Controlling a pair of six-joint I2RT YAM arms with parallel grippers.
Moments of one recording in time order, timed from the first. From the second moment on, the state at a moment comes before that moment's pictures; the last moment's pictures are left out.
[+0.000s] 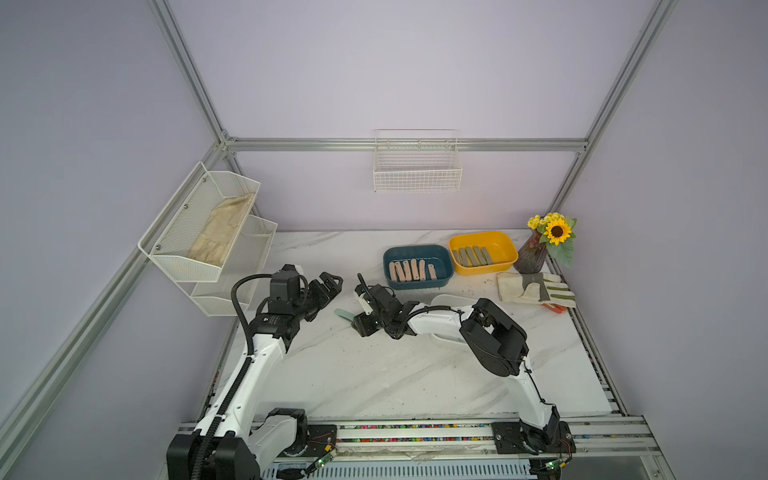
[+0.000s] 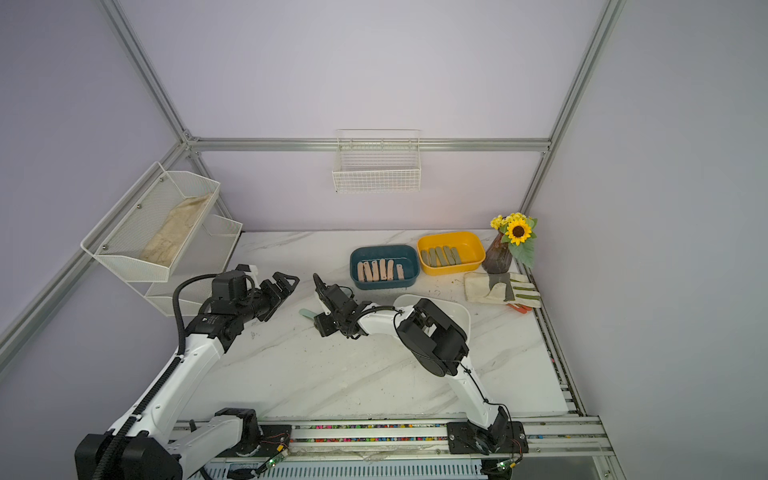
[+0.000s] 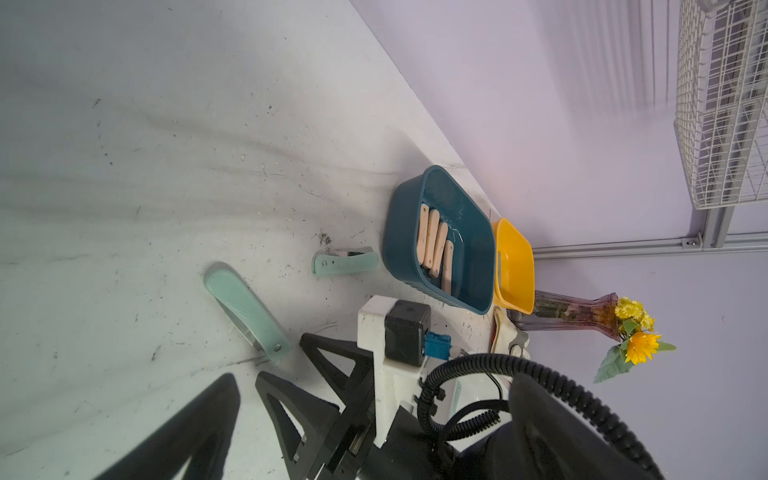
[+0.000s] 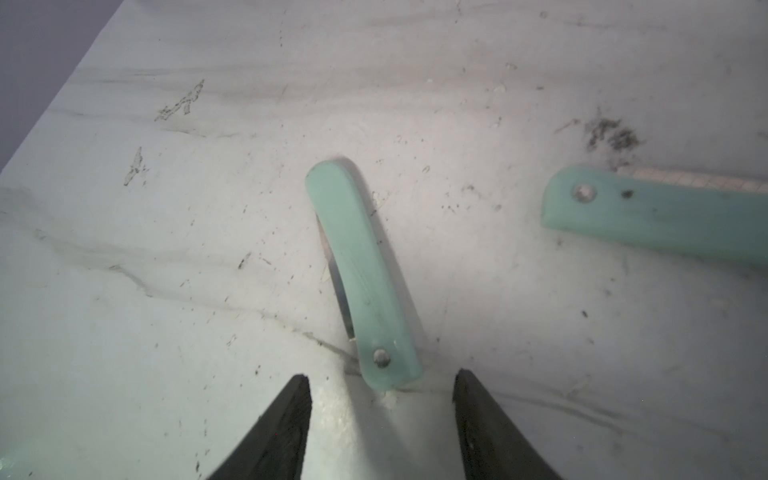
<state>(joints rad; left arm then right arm) -0.03 1.06 0.82 -0.37 0.29 -0.85 0.96 2.22 1.51 -0.07 -0.08 0.33</state>
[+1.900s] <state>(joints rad) 0.06 1.03 0.82 -0.37 0.43 -0.89 1.03 2.16 1.52 -0.19 0.18 0.44</state>
